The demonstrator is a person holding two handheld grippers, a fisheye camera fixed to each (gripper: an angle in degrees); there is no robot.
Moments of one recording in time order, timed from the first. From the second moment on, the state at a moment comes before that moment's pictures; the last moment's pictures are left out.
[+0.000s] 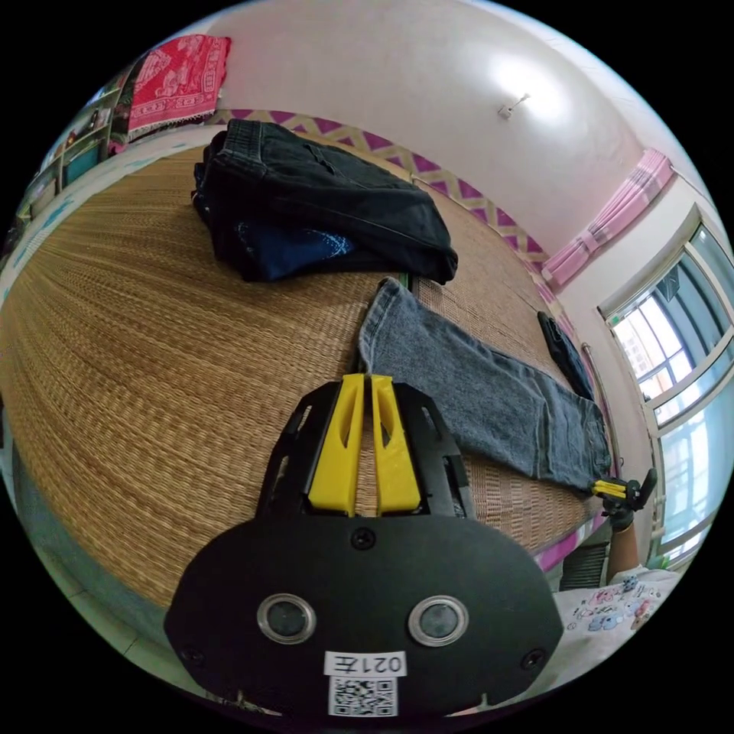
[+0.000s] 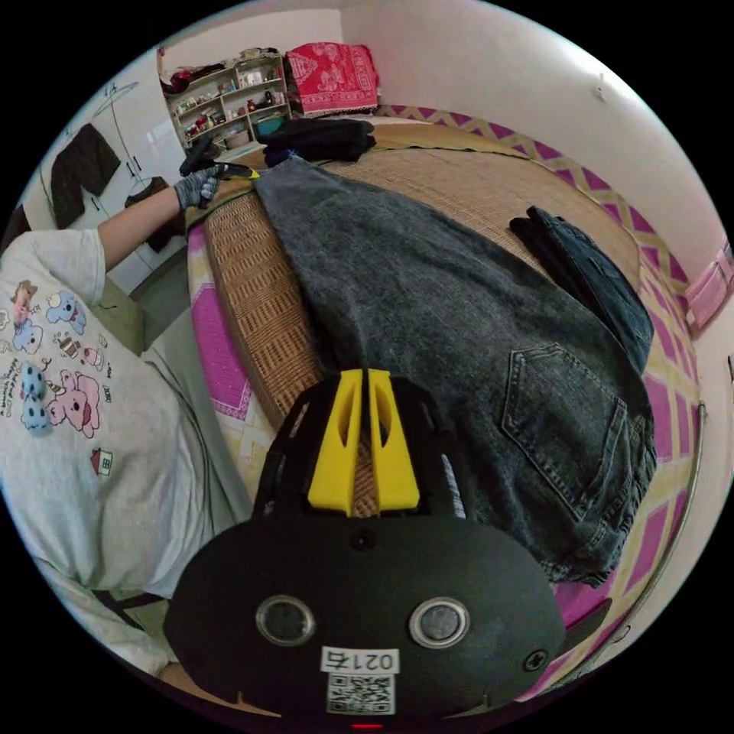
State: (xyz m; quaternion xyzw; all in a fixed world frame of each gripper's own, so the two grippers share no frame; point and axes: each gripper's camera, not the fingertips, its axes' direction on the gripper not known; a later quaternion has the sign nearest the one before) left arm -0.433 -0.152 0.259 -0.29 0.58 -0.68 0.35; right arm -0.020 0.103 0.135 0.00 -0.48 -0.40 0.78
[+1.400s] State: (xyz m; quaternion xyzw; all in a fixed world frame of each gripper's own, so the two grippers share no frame) left arm -0.531 -0.327 0.199 -0.11 0.54 -0.78 0.29; right arm 0.160 0.200 0.212 0.02 -0.63 -0.10 0.77
